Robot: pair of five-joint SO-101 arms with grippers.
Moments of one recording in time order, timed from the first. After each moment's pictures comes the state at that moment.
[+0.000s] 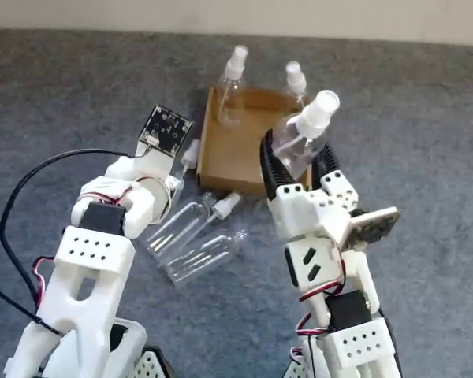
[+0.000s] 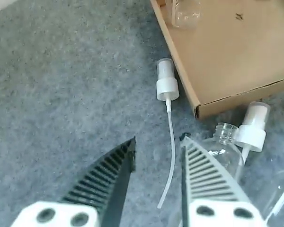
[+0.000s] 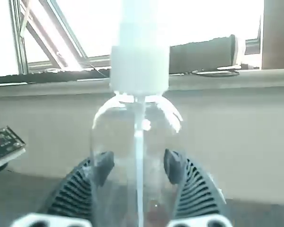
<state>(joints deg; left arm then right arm) 3.7 -41.0 49.5 45.8 -13.0 -20.4 -81.6 78.8 -5.8 -3.2</state>
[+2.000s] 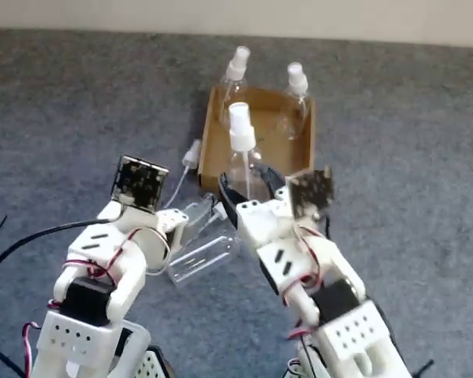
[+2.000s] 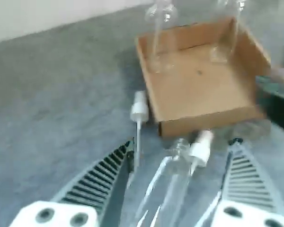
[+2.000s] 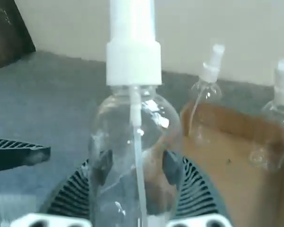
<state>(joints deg) 12.2 -77.3 64.6 52.1 -0.2 -34.5 -67.4 68.3 20.1 -5.1</state>
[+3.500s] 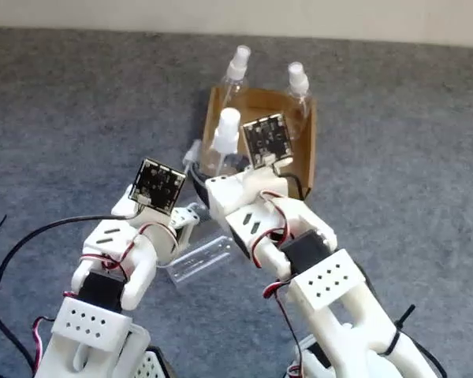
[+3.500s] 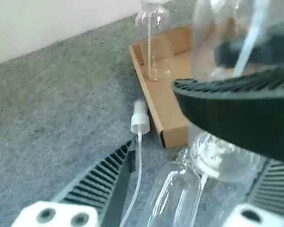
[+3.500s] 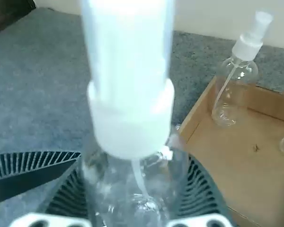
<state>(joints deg) 6.6 -70.9 73.4 34.9 -4.8 -38.5 -45.0 48.7 29.3 -6.4</state>
